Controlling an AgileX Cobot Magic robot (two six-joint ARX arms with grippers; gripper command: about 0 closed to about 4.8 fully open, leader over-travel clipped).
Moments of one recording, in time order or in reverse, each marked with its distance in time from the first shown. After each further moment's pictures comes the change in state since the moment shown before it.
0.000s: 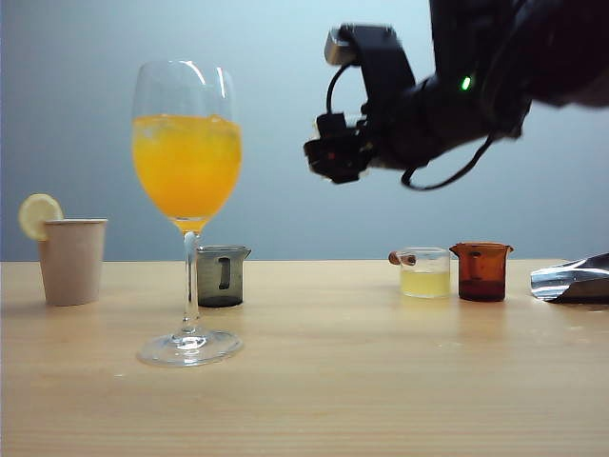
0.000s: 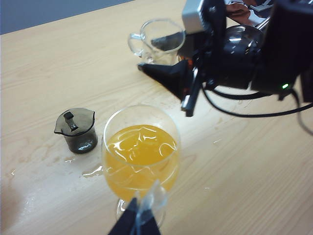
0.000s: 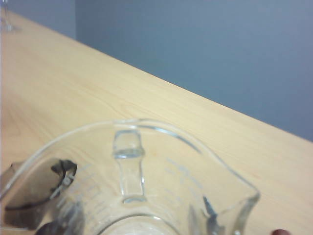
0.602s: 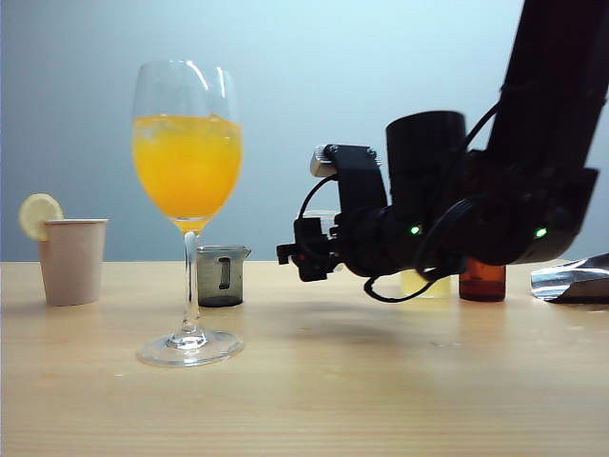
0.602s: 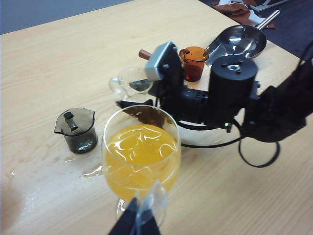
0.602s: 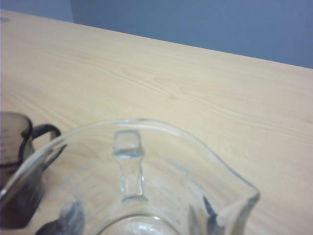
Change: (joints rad) left arm 0.000 0.000 0.000 0.000 0.000 0.000; right arm 0.000 0.418 0.128 0.266 0.003 0.138
